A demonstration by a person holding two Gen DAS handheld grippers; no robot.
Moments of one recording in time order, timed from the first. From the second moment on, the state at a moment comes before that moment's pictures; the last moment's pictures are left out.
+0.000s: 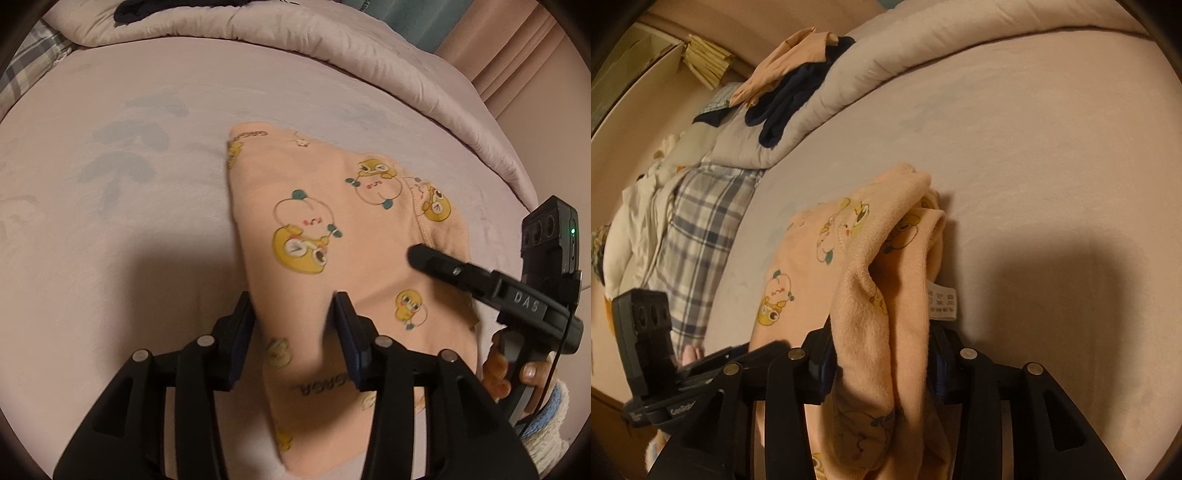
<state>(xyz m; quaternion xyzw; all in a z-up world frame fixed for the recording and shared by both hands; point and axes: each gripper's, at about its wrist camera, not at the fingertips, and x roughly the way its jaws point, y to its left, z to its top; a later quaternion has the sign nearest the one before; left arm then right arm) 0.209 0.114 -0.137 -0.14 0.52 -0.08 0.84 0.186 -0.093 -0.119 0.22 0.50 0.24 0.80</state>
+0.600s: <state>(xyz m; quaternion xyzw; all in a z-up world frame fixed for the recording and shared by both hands) 0.167 0.105 -0.143 -0.13 0.53 -0.08 0.83 0.140 -0.079 -0.104 0.08 0.49 0.21 0.84</state>
